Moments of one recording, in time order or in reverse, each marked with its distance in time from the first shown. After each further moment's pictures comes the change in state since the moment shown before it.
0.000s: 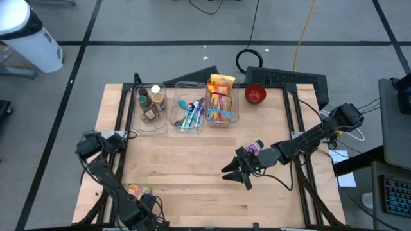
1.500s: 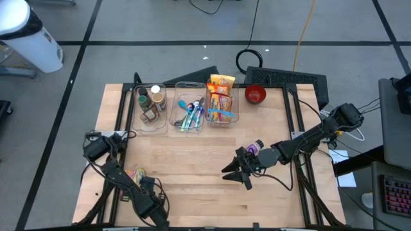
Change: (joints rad) left arm 0.115 0.065 -0.053 -0.335 -0.005 -0.074; right arm 0.000 0.000 0.000 -0.010 -0.003 0.007
